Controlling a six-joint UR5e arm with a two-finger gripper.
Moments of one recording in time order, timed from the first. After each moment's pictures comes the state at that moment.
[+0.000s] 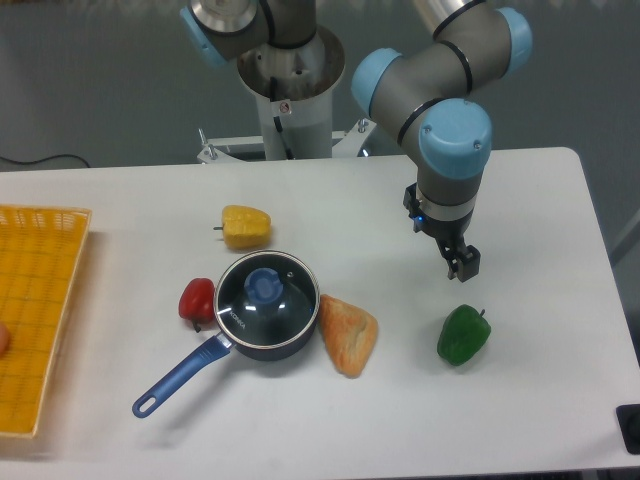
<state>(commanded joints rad) 2.65 -1.89 -1.62 -1.18 1.66 1.66</state>
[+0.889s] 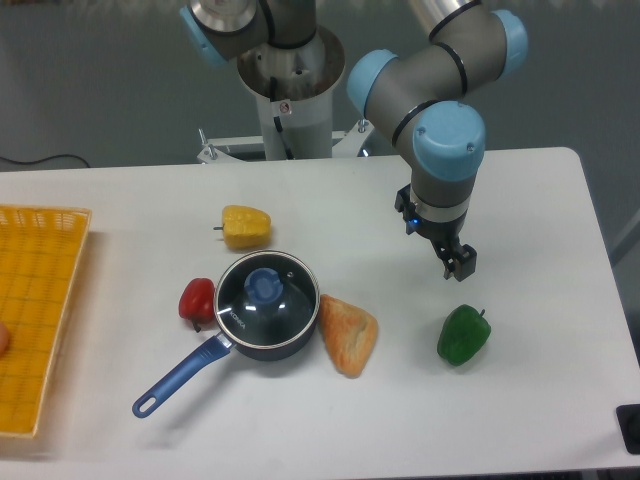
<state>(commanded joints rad) 2.63 -1.87 -1.63 -1.18 1.64 1.53</state>
